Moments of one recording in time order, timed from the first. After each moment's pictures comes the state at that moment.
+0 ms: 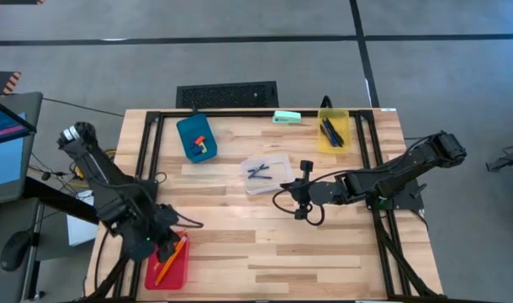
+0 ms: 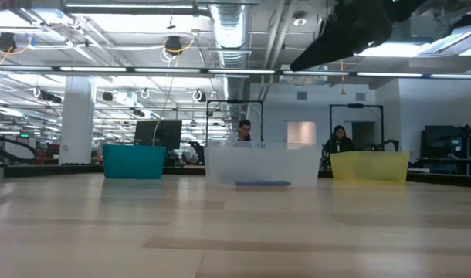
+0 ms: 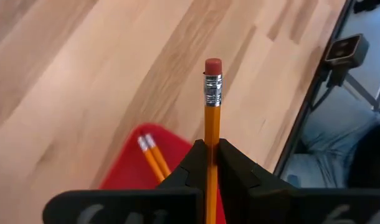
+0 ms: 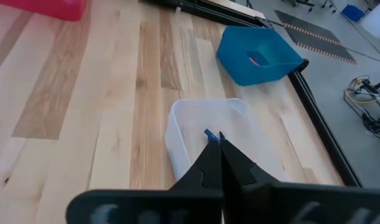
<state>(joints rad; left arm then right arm) -0.91 1.14 0.94 -0.92 -0.32 -1.44 0.30 1.33 0.79 -0.03 0.58 -0.08</state>
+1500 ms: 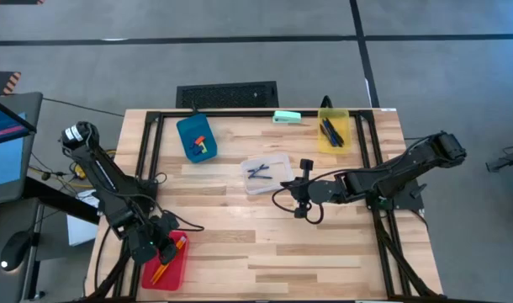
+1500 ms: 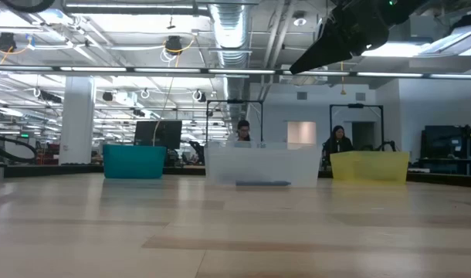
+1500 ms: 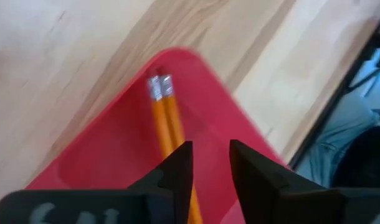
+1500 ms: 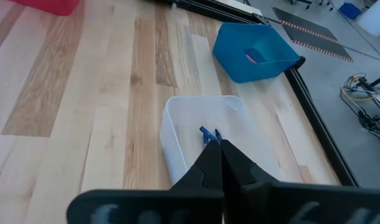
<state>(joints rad) -1.00 1.15 0.66 -0.63 -0.23 -1.73 0.28 1.33 0.79 -0.03 0.58 -0.09</state>
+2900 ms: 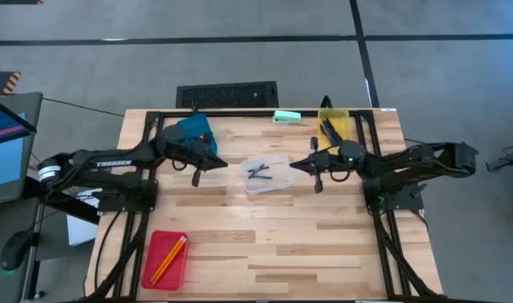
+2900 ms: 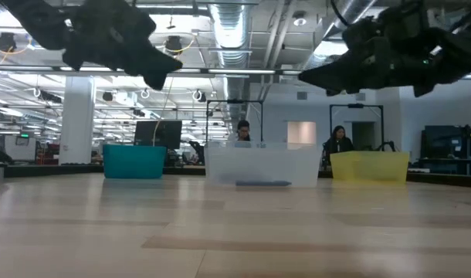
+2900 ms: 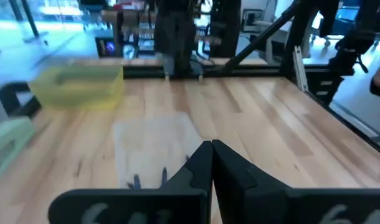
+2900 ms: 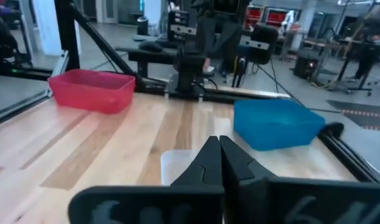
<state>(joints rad) 0.43 1.03 0.44 0.36 0.58 0.10 -0.27 1.25 0.28 0.95 -0.30 -0.16</state>
